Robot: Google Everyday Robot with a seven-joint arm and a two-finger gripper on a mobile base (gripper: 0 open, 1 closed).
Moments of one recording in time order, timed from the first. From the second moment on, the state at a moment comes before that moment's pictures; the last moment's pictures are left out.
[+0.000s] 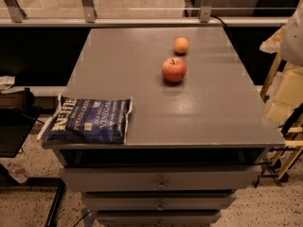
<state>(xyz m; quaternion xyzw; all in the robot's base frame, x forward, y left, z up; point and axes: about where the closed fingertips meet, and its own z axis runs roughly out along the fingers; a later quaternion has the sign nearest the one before) 0.438 -0.217 0.977 -0.60 0.78 -0.03 0.16</state>
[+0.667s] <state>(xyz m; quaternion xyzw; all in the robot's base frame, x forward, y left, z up) 0.442 -0.216 0.977 -0.60 0.78 -0.02 0.18</state>
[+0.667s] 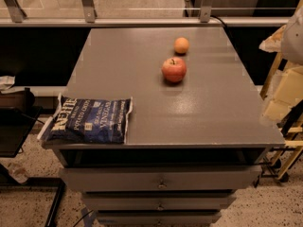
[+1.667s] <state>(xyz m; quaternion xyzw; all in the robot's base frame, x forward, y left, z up) 0.583 -0.135 0.953 -0.56 0.75 0.04 0.34</state>
